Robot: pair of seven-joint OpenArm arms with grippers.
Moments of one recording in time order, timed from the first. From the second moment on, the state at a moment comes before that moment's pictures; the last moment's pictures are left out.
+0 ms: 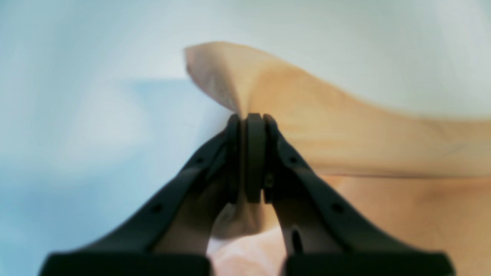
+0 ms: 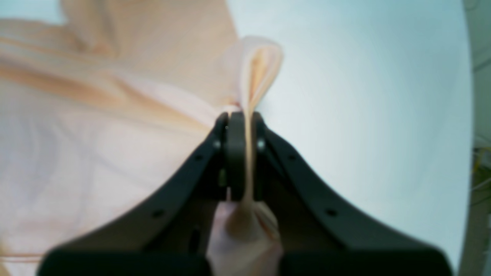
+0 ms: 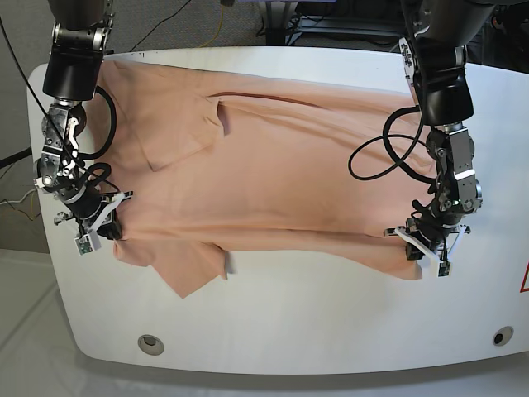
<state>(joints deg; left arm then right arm) -20.4 -10.8 -13.8 64.8 -9.0 -19.0 32.8 13.2 24.1 11.9 68.6 13.4 33.9 -28.7</state>
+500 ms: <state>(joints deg) -18.6 -12.7 -13.8 73.7 -9.3 -19.4 35.8 6.4 23.6 16.6 79.0 13.8 34.1 -33.1</state>
